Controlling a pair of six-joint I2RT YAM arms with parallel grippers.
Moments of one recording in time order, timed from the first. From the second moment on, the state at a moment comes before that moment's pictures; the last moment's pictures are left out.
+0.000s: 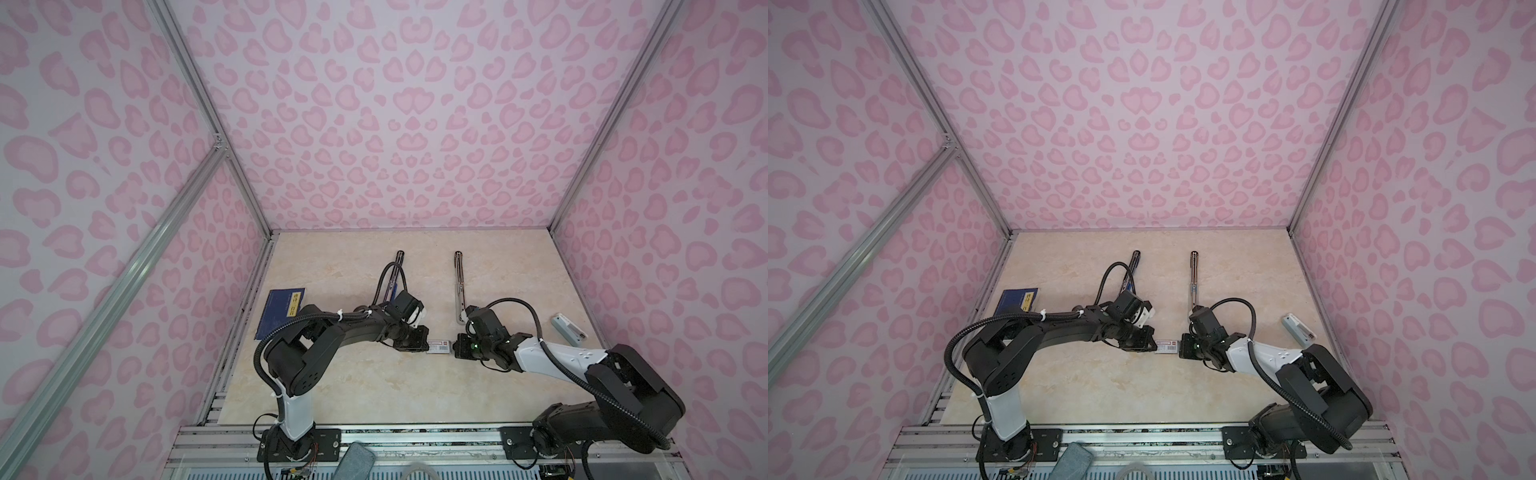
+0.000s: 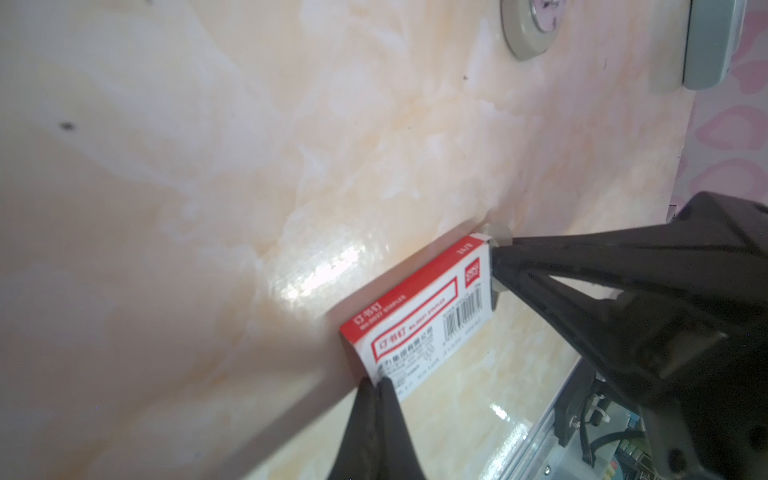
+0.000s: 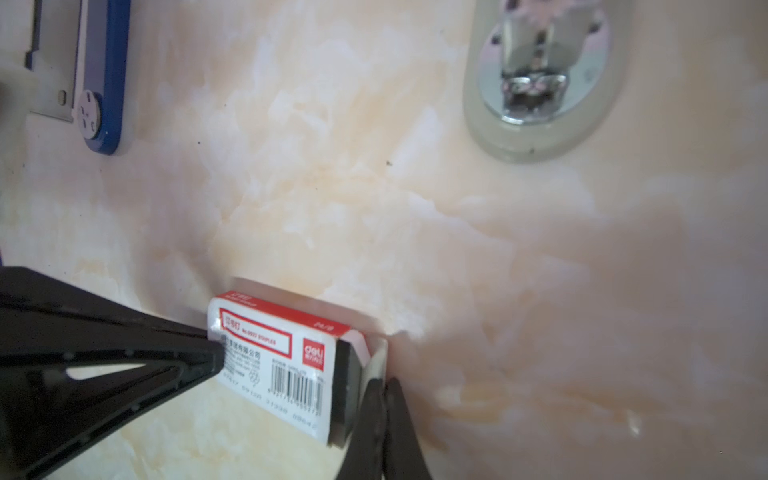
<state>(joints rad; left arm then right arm) -0.77 1.86 1.02 -0.25 0.47 -0.60 0.55 1.39 0.50 -0.10 -0.15 0.65</state>
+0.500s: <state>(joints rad) -0.77 1.84 1.02 -0.27 0.44 -0.59 0.55 1.37 0.49 -0.12 -0.14 0.65</state>
